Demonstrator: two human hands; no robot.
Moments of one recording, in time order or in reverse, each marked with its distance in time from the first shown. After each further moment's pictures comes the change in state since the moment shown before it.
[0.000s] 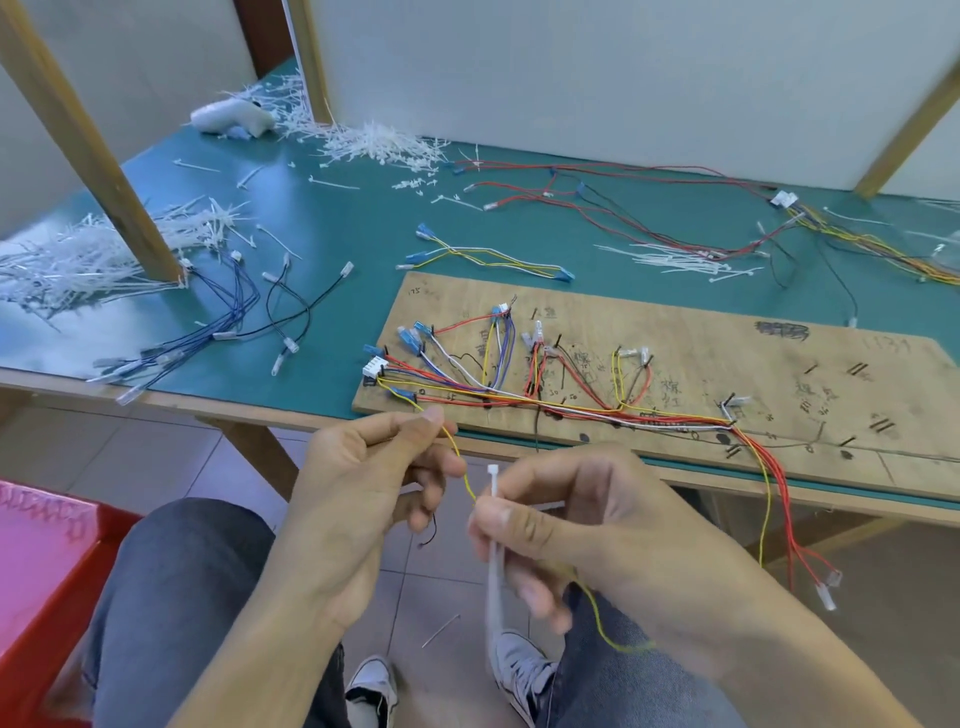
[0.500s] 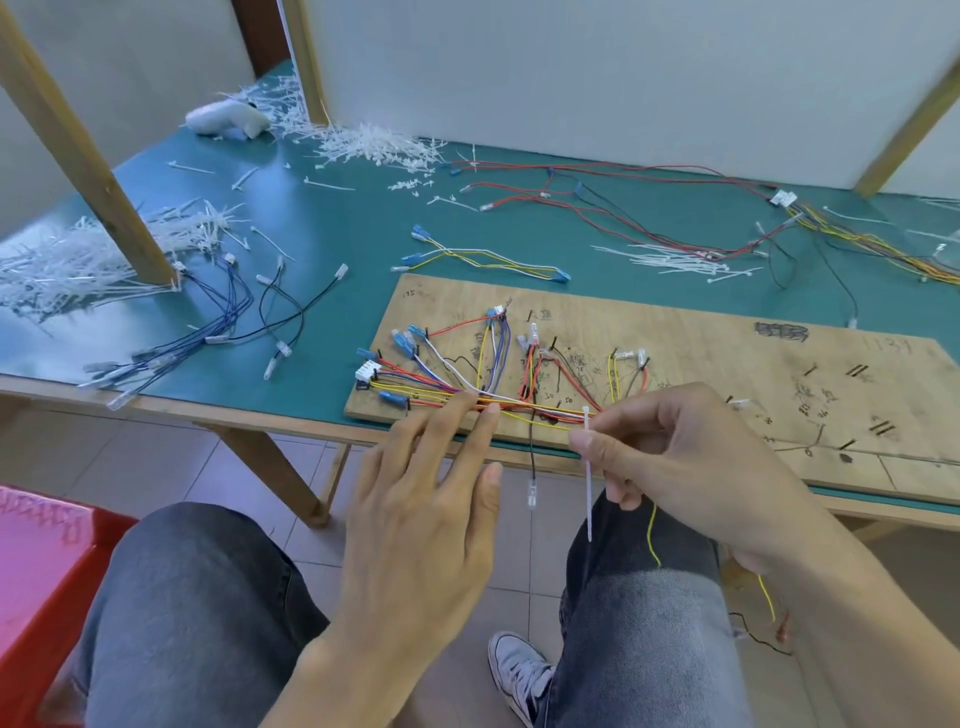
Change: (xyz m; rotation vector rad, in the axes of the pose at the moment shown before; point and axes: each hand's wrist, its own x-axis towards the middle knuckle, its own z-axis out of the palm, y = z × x) left_hand -0.007 -0.047 0.021 1.316 0.123 0.796; right_hand 0.008 -0.002 -0.071 -0.484 0.447 -0.006
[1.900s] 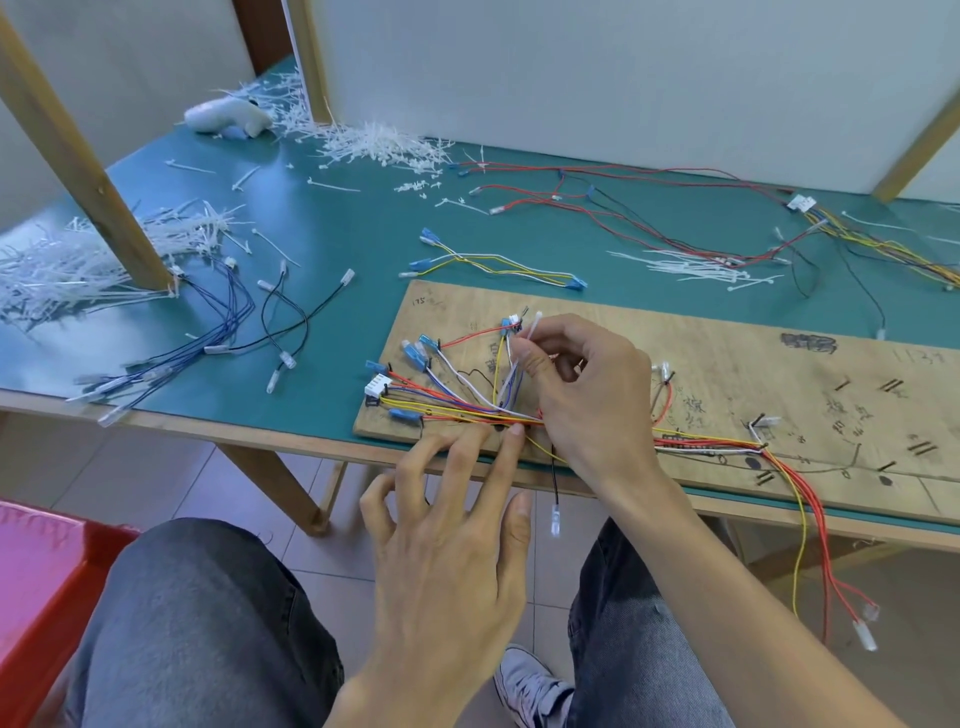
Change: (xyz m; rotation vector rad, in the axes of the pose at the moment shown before) left_hand -0.006 0.001 0.024 0.115 -0.052 -0.077; right_hand 0.100 0.006 0.073 -0.021 0.474 -0.387
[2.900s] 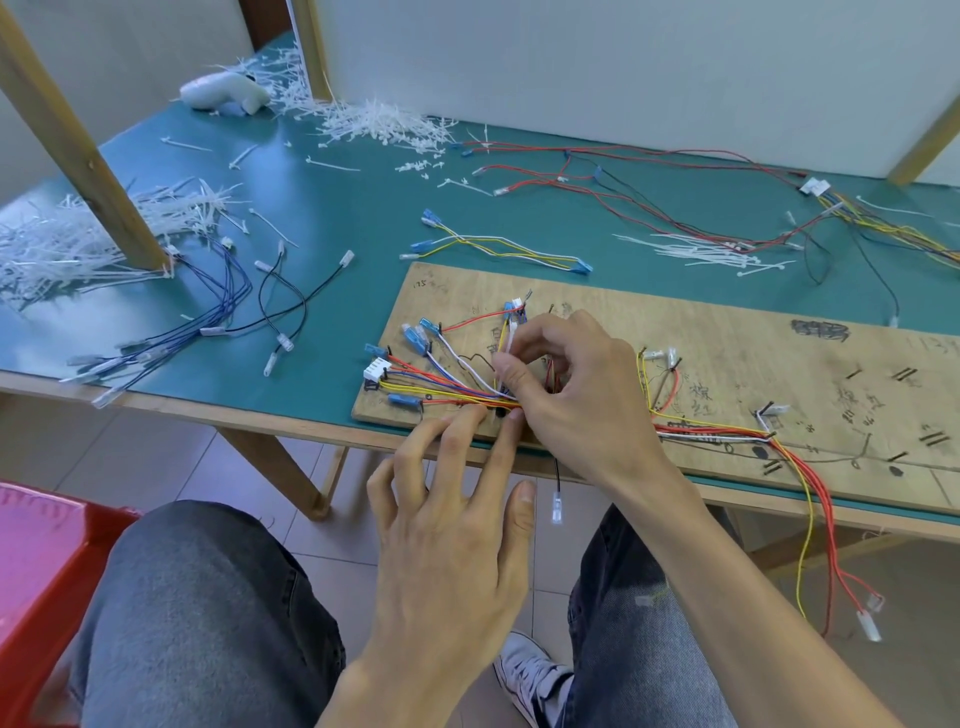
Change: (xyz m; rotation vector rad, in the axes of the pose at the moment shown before) left_hand -0.001 -0.001 0.004 -0.075 0.011 0.011; right_hand -0.011 -0.006 -0.004 -0.167 -0.182 -0.079
